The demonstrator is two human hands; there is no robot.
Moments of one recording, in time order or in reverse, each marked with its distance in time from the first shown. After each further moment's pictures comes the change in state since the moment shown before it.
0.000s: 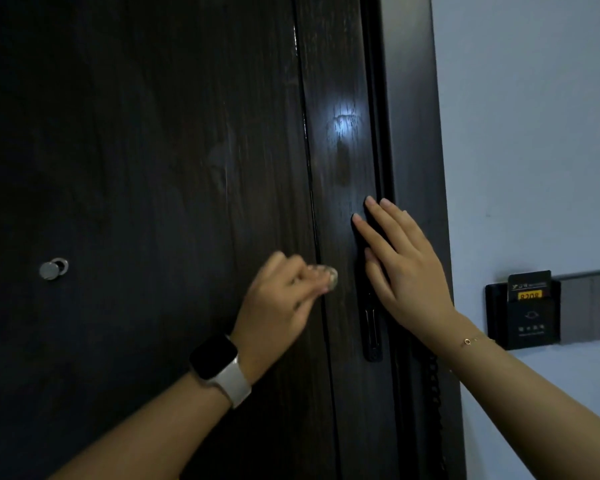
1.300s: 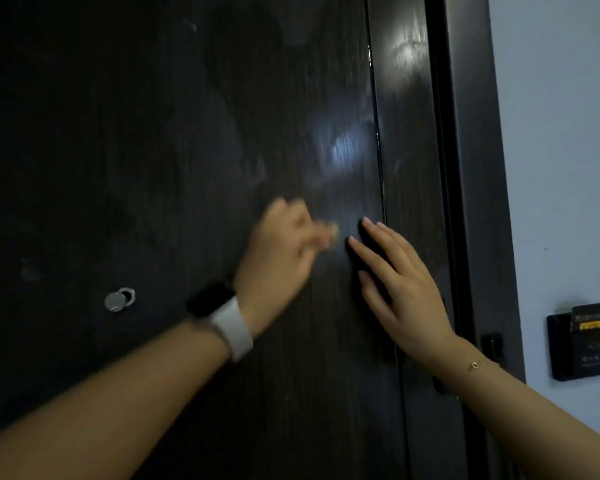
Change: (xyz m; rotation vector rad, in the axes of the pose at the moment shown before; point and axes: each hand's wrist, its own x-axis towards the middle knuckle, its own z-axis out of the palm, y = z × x) left_hand 0.054 -0.087 -0.078 0.019 0.079 0.068; right_hand 0.042 -0.080 0.033 0.083 -0.038 0.014
